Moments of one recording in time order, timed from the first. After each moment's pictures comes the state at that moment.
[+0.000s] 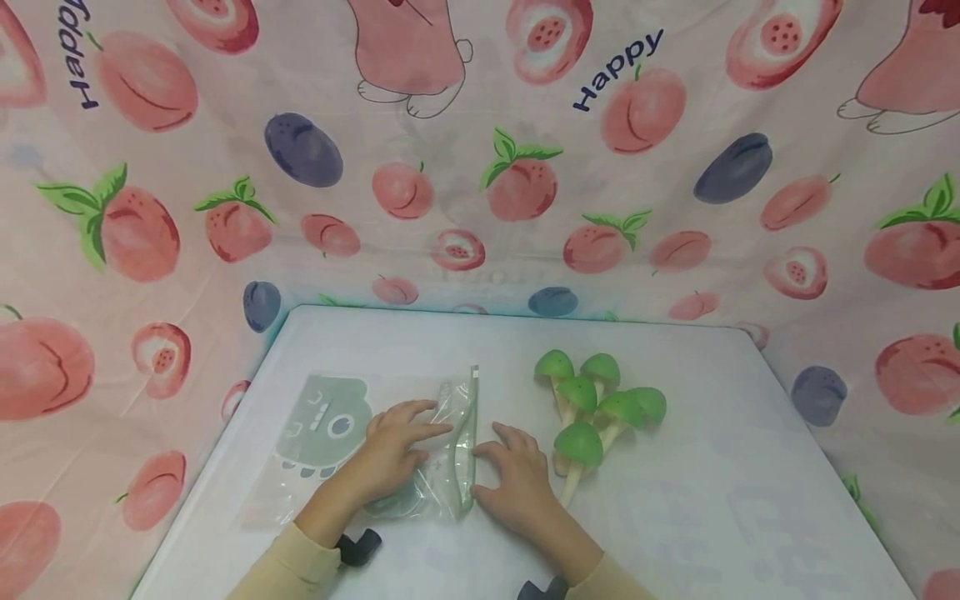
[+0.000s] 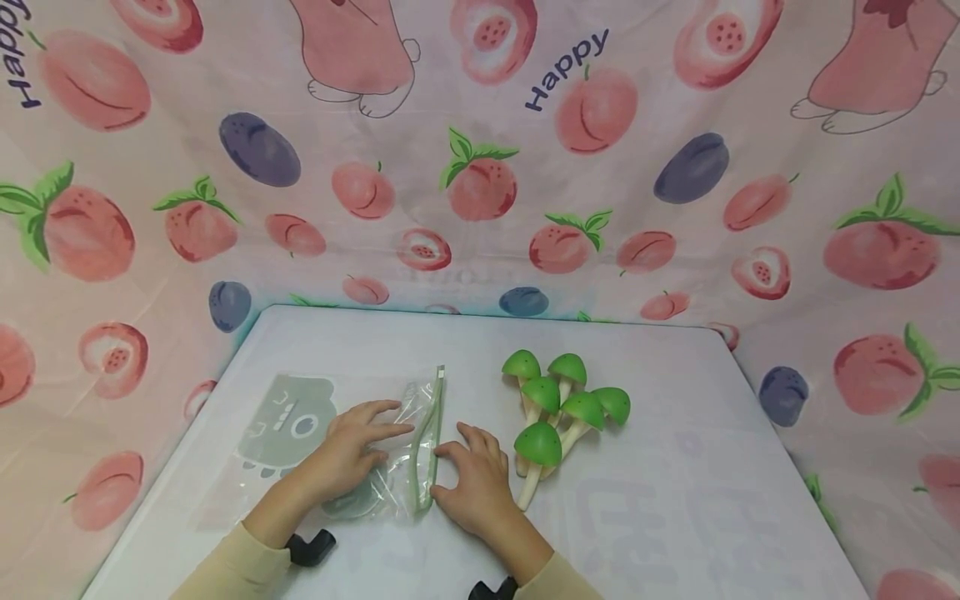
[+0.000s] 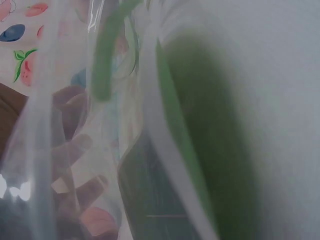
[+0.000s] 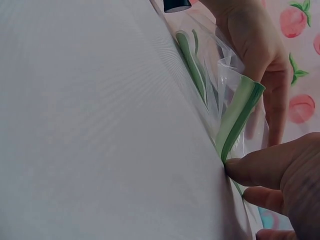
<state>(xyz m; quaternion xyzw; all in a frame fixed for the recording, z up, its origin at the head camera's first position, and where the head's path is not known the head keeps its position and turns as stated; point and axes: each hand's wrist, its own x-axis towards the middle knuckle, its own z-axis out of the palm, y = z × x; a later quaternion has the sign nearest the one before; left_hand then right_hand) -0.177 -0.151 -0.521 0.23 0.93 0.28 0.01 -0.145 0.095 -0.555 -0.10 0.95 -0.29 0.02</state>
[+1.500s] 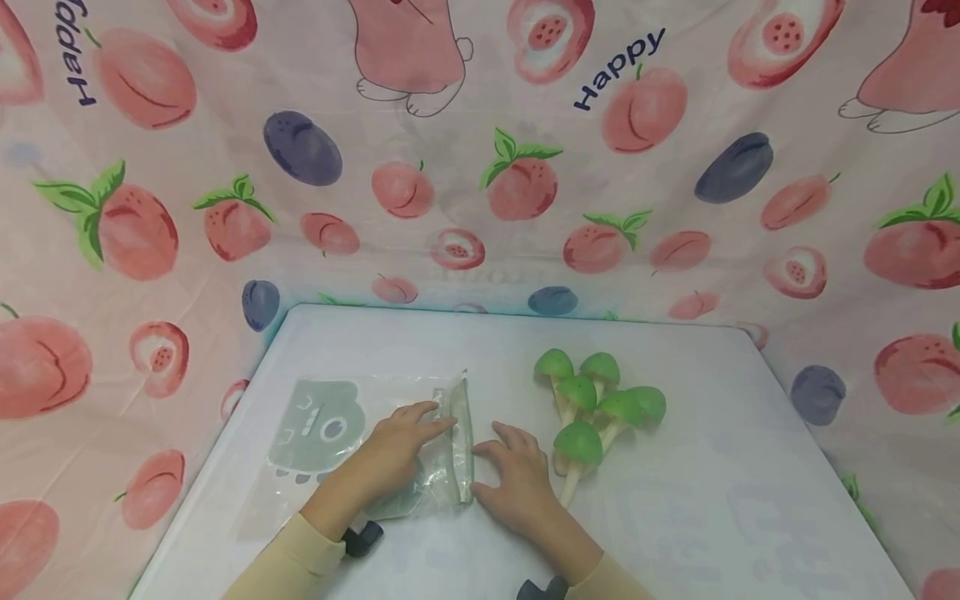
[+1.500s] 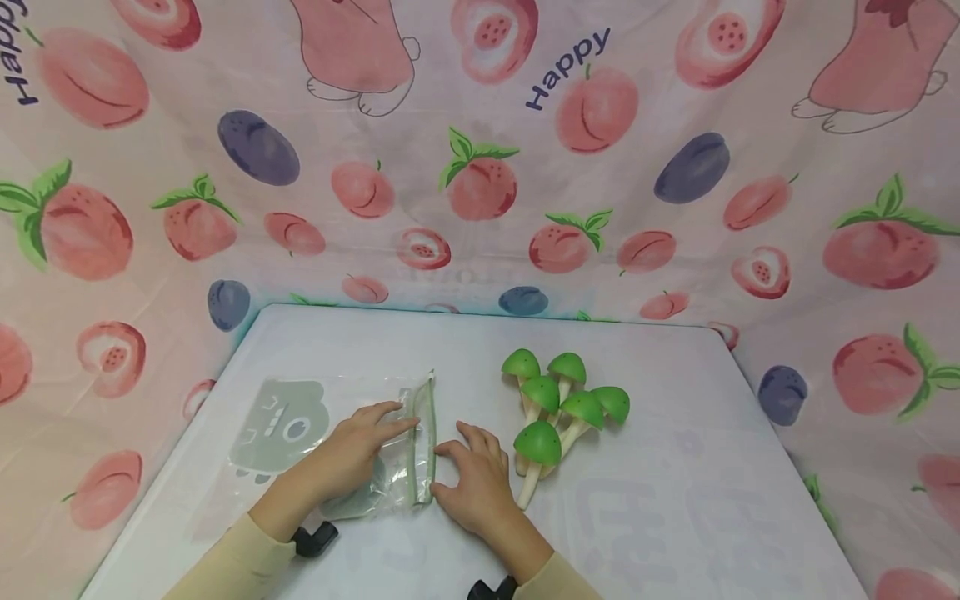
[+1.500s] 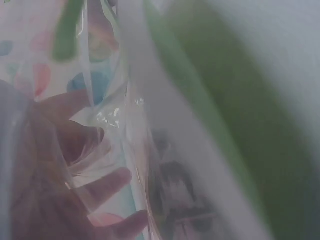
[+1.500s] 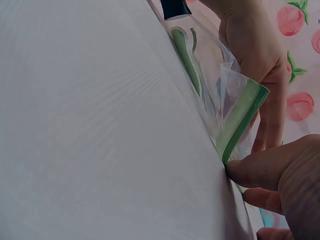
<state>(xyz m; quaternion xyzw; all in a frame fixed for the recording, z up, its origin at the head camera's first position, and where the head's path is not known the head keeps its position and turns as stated) -0.183 -0.145 -0.522 0.25 0.95 0.18 0.04 -0.146 0.097 -0.557 -0.10 0.95 -0.30 0.01</state>
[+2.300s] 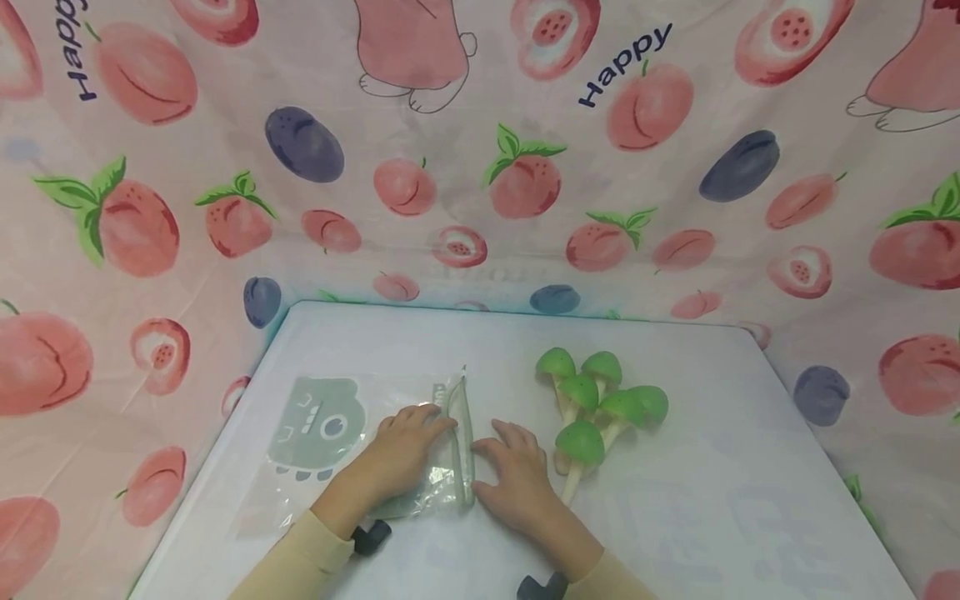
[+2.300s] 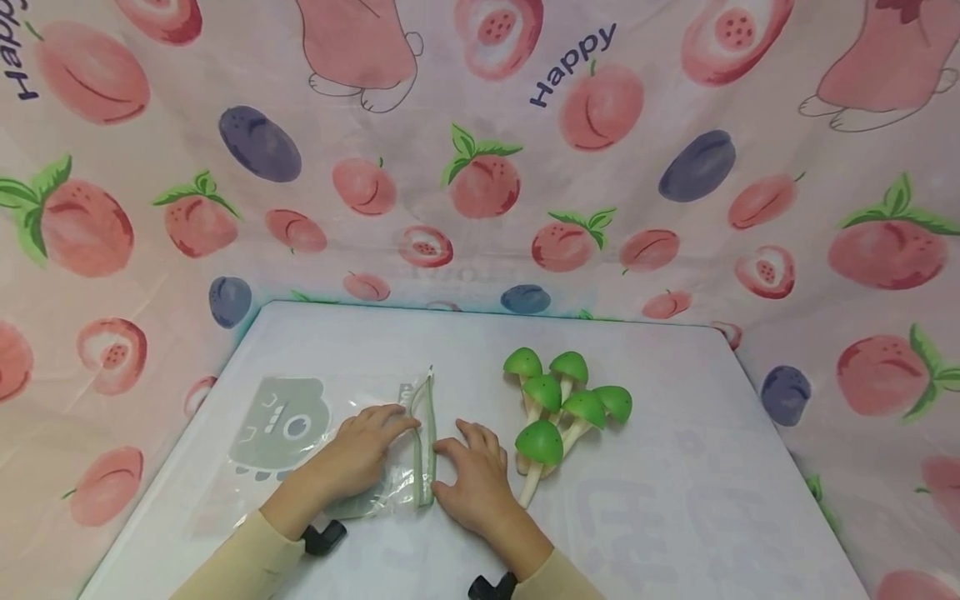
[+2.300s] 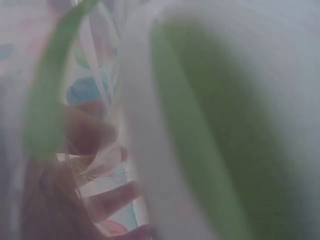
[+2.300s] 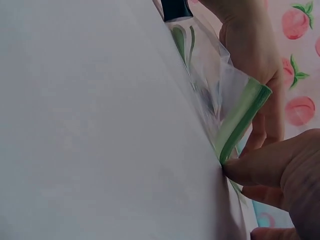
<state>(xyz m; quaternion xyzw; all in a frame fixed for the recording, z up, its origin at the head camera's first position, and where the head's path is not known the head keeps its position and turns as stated) -0.181 -0.137 -0.527 0.25 0.96 0.13 0.03 -0.149 0.096 -0.555 -0.12 0.95 -0.29 0.01</state>
